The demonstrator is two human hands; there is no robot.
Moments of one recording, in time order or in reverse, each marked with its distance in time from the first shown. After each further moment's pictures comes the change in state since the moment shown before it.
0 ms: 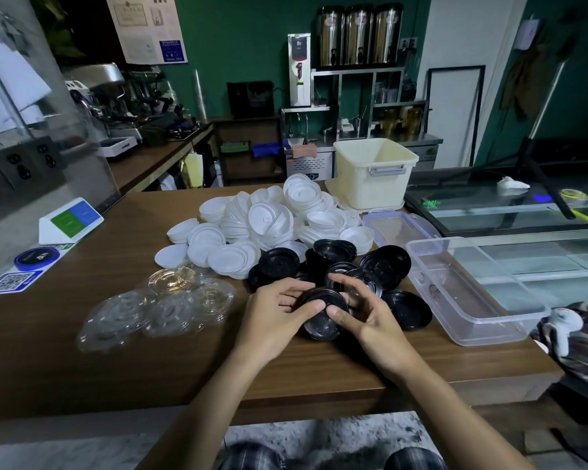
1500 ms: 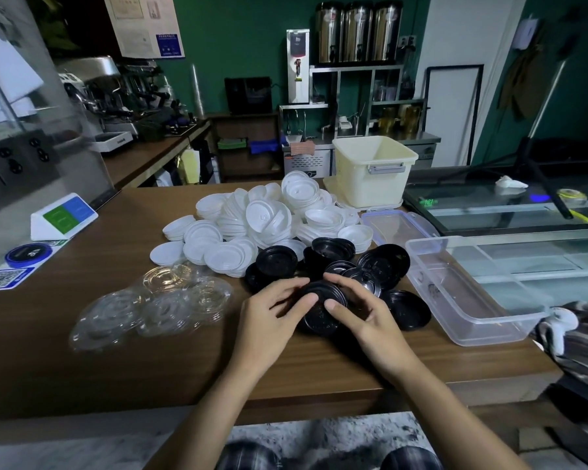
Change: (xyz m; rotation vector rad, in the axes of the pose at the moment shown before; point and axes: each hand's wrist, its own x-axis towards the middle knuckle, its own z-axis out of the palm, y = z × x) left_hand -0.008 -0.012 0.006 -0.146 0.081 0.099; right_hand 0.000 -0.005 0.001 -0.069 0.014 -0.045
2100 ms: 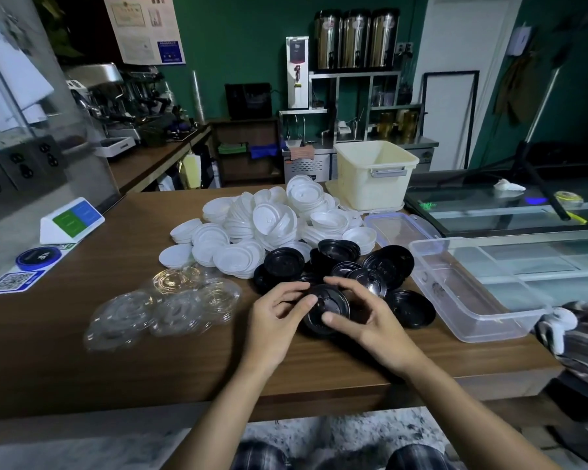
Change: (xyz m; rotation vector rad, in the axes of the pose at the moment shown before) left_hand 0.000 -0.012 -0.007 -0.065 0.025 -0.023; right_hand -0.002 -0.004 0.003 -0.115 -0.083 -0.024
